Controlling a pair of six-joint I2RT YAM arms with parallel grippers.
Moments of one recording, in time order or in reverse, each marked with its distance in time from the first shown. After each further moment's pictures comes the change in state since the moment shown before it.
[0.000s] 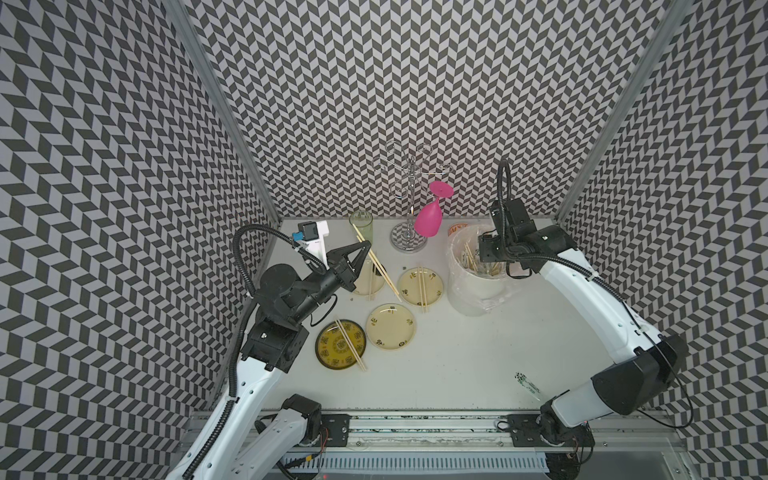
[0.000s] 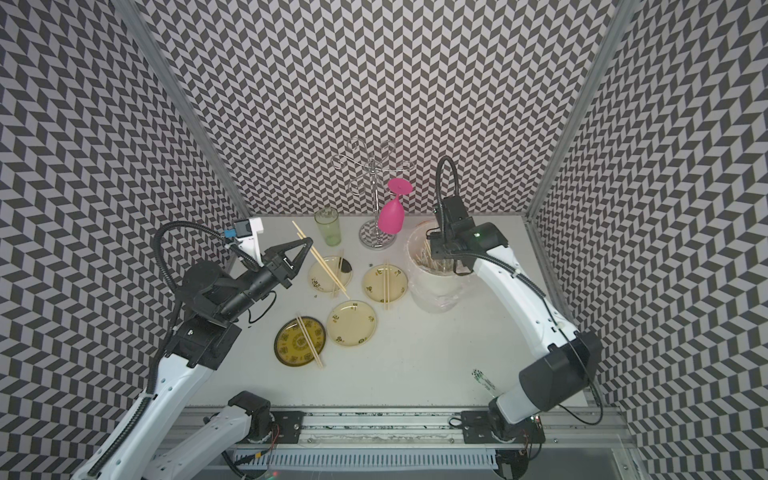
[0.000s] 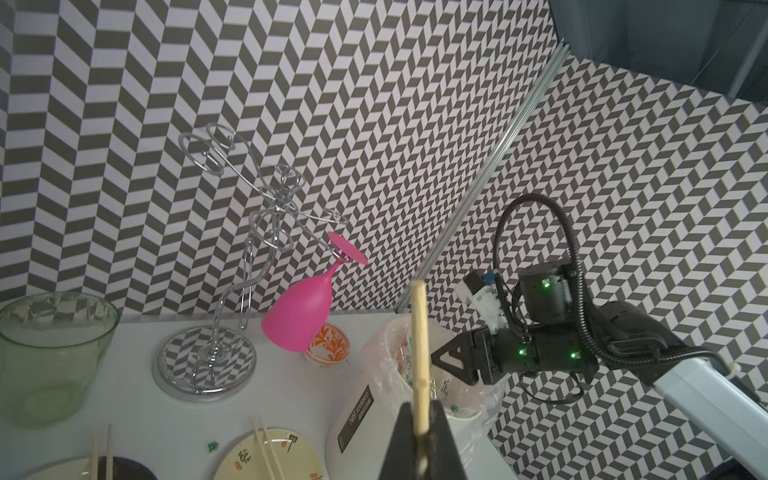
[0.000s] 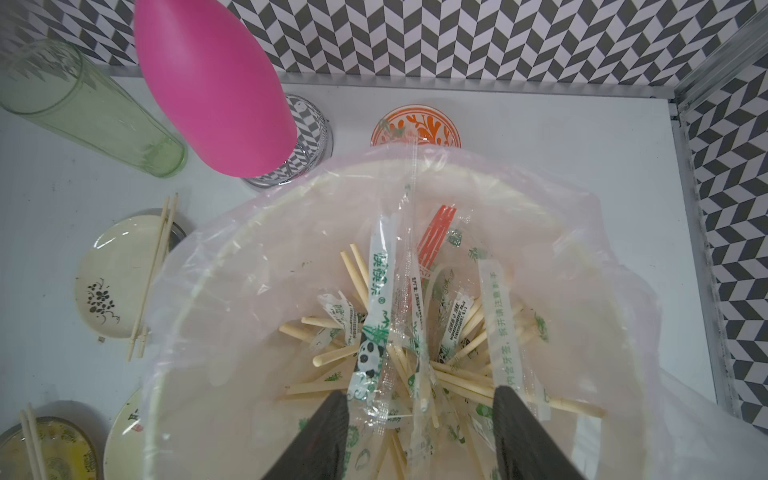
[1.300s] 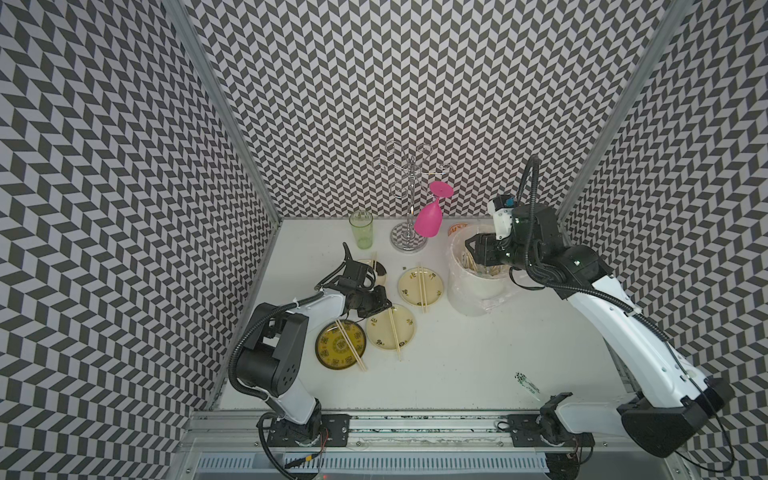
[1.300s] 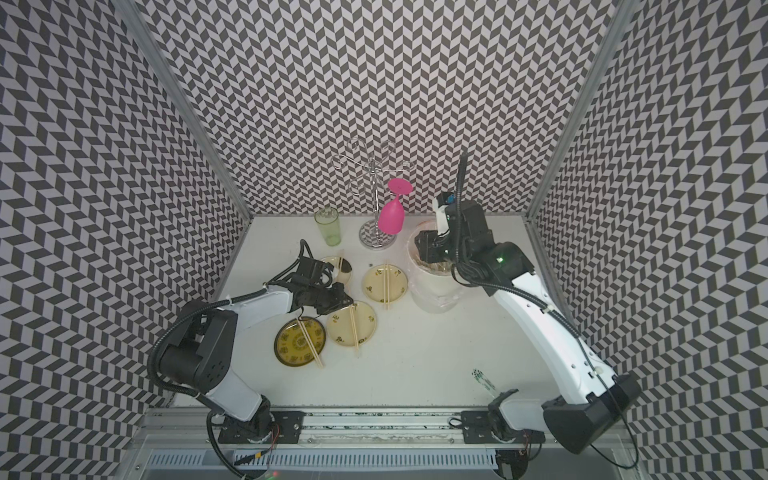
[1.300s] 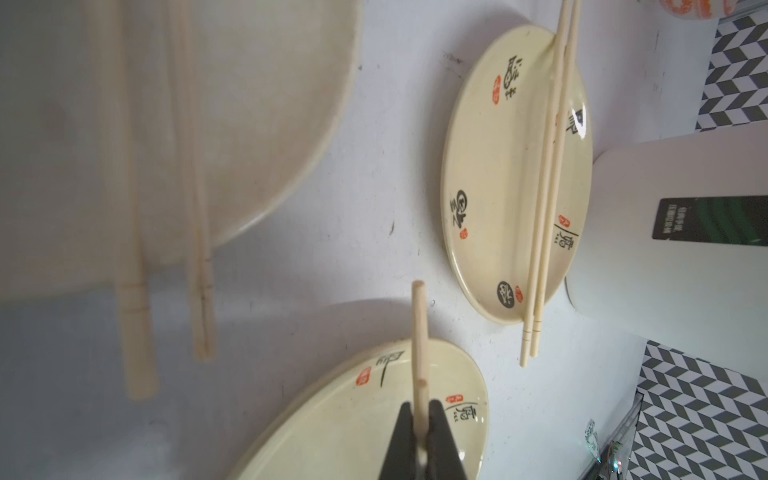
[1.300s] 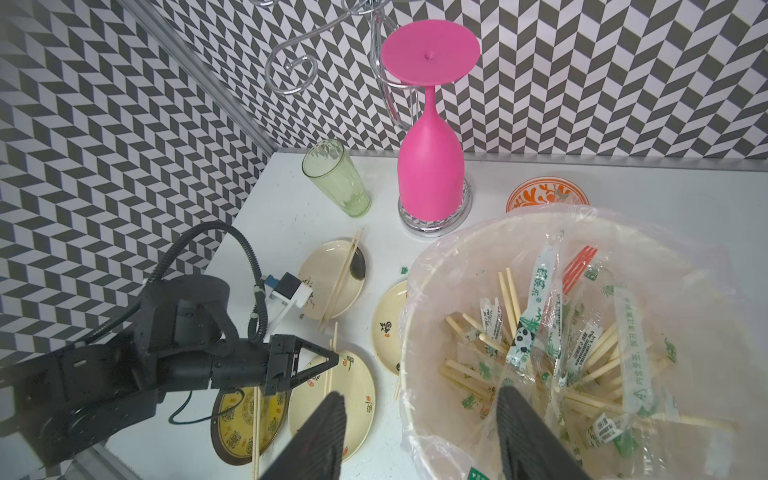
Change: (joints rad) left arm 0.007 0.822 -0.021 -0.247 0.082 -0.028; right arm 0.066 -0.216 -0.114 0.197 -0.264 0.005
